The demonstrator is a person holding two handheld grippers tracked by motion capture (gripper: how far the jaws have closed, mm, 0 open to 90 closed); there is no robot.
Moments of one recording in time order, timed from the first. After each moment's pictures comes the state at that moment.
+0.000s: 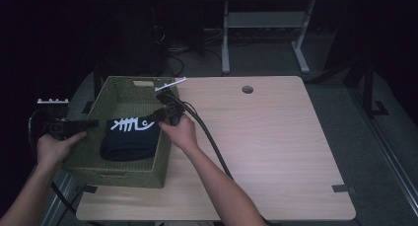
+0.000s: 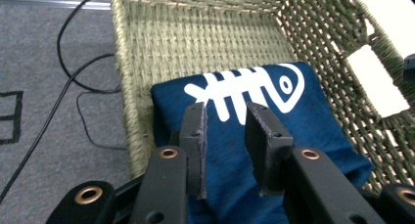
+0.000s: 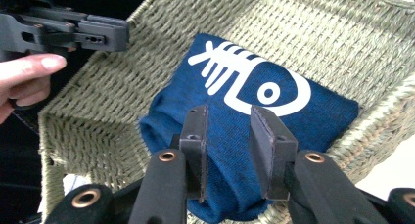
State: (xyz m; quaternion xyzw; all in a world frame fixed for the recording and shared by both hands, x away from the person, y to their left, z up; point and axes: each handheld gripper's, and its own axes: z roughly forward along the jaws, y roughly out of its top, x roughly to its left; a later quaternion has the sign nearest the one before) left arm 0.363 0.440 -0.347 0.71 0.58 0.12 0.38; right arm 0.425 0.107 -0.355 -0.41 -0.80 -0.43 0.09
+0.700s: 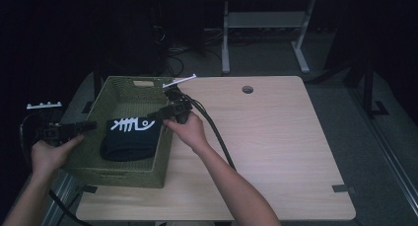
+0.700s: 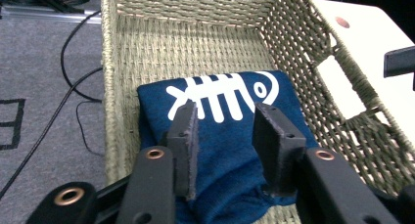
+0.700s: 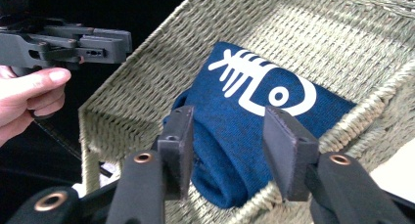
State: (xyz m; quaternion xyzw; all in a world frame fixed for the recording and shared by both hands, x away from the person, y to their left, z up) left arm 0.329 0.428 -0.327 0.69 0.58 0.14 0.40; right arm 0.424 0.083 -0.345 -0.38 -0.79 -0.46 0.12
